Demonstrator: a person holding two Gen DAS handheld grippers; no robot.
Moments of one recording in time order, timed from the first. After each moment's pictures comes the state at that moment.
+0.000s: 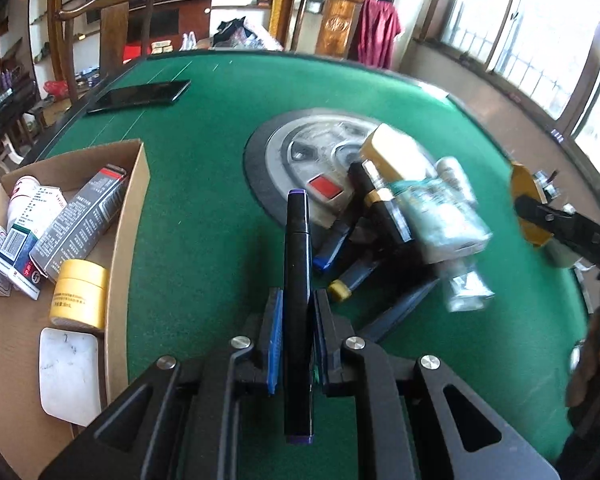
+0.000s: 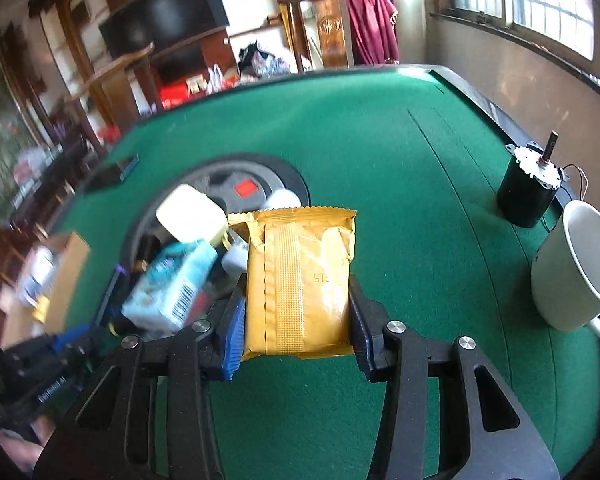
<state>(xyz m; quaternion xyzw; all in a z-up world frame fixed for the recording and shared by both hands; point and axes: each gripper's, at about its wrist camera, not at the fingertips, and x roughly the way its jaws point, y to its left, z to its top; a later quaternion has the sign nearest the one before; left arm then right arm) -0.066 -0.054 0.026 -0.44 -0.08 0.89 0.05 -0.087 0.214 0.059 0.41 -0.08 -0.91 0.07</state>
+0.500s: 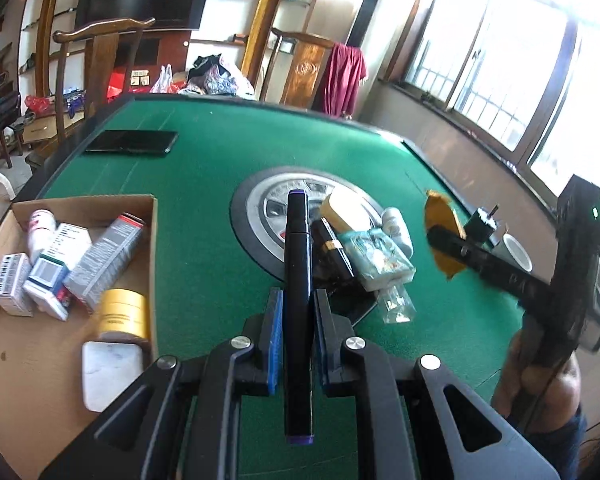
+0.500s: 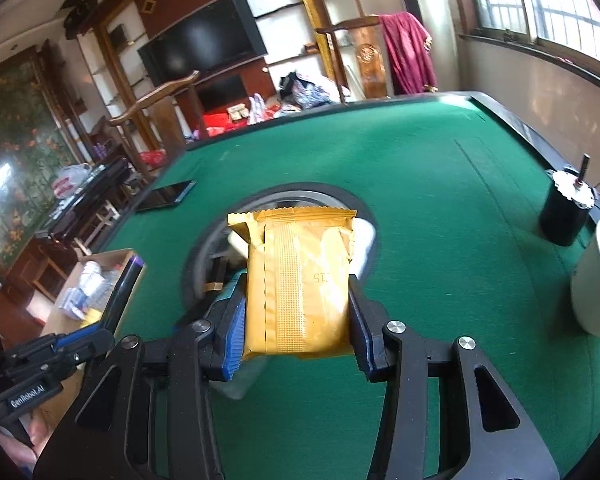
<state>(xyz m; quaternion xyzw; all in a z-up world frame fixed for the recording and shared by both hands) -0.032 -0.078 0.078 -0.38 -0.11 0.91 0.10 -0.067 0.173 0.075 0.35 -0.10 -0.92 0.14</state>
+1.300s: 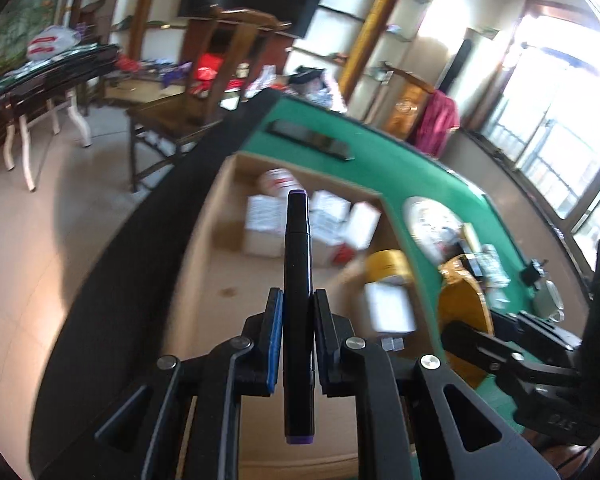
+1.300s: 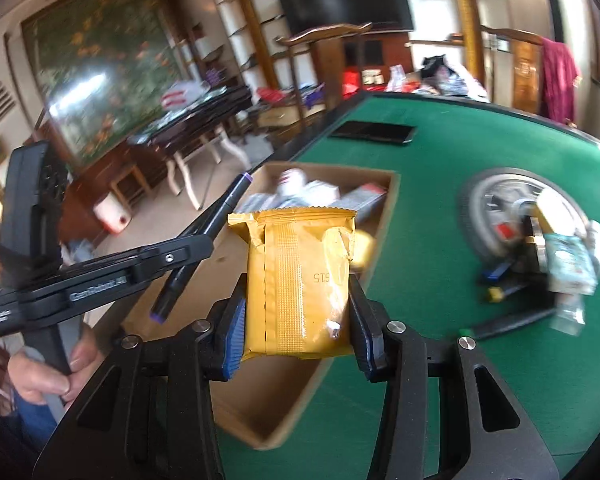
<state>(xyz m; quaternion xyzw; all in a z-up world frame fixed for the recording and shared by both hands) 0.070 -0.273 0.065 -0.37 -0.19 0.91 -0.04 0.036 -0.068 0.082 0.37 0.00 -0.86 0.34</state>
